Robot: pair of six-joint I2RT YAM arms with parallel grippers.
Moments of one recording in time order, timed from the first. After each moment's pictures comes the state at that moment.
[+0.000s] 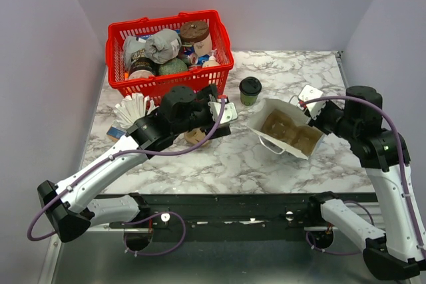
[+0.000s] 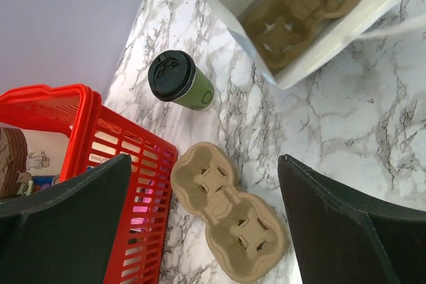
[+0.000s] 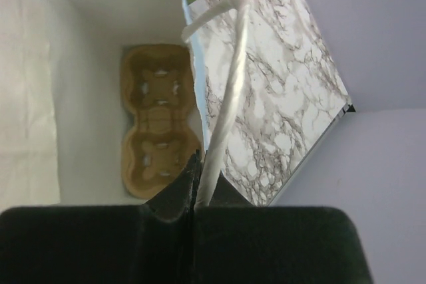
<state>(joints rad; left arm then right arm) -0.84 1.13 1.18 -0.37 0.20 0.57 0.24 0.89 1.29 -0.99 -0.20 -0.82</state>
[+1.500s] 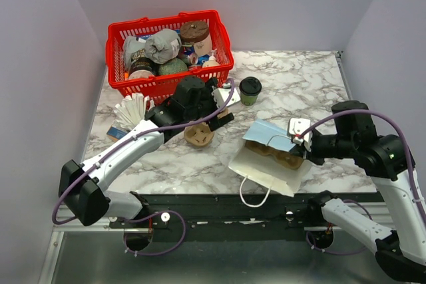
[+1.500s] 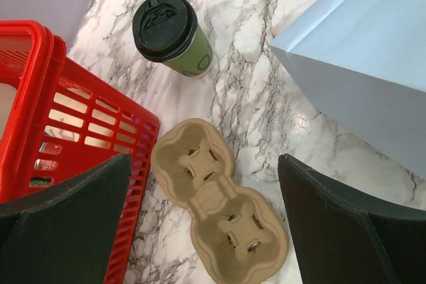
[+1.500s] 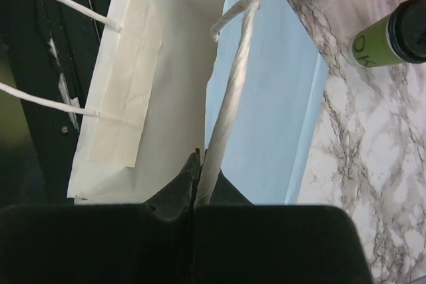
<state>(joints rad) -0.71 1.32 1.17 -0.29 0.22 0.48 0.43 0.85 1.32 -1.32 -0.54 -0.80</state>
